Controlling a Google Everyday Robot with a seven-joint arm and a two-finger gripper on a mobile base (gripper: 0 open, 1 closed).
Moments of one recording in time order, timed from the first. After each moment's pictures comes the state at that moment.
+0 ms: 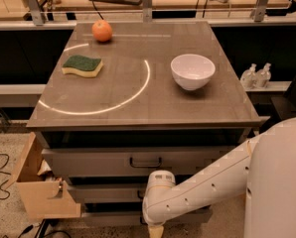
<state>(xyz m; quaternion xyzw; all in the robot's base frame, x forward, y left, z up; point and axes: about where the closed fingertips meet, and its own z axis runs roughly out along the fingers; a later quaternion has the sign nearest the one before) 0.410 -0.013 0.397 -0.76 0.65 0.00 0.07</state>
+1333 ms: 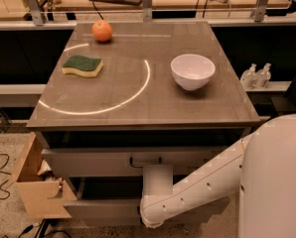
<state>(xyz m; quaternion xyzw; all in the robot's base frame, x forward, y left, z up) 0.412 -0.011 0.393 -0.76 0.65 -0.01 0.06</state>
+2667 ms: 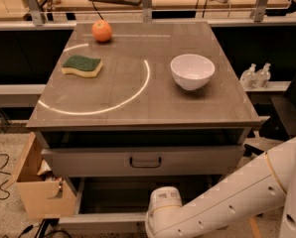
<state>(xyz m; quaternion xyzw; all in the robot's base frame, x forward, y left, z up) 0.368 -0.016 0.417 -0.75 0.65 -0.01 0.10</state>
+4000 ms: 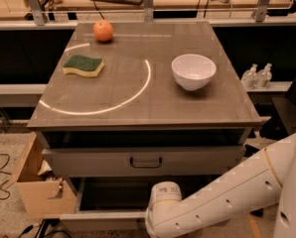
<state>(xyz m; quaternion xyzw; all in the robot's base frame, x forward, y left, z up) 0.375 -0.020 0.419 -0.75 0.65 -0.01 0.09</state>
